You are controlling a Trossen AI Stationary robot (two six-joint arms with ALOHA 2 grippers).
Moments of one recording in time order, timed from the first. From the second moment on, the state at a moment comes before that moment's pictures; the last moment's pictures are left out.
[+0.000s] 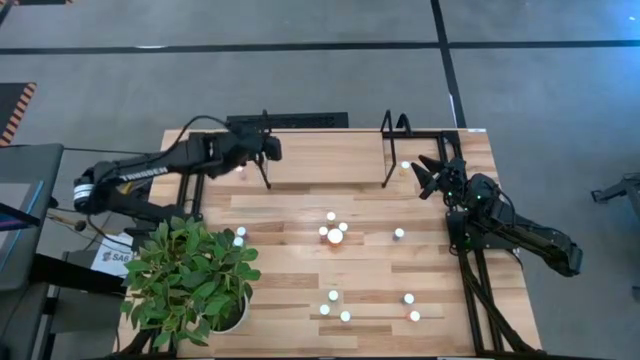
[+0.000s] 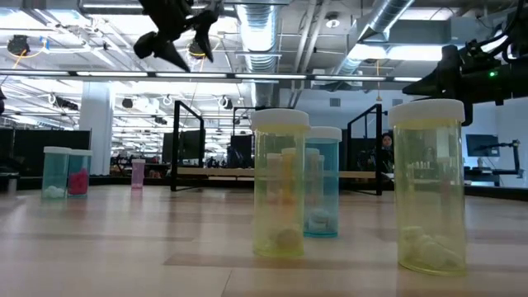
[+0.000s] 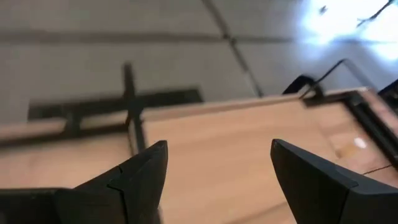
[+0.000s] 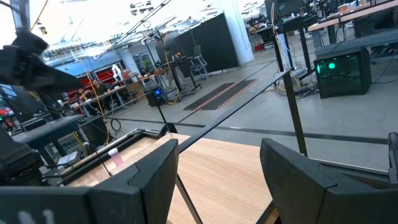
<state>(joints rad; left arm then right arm) 0.31 1.23 1.18 -0.70 -0.59 -0.86 -0.53 0.00 0.01 0.06 0.24 0.35</state>
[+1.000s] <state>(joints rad) 0.62 1.30 1.31 -1.29 -0.18 -1.84 -0.53 0.00 0.01 0.06 0.24 0.35</state>
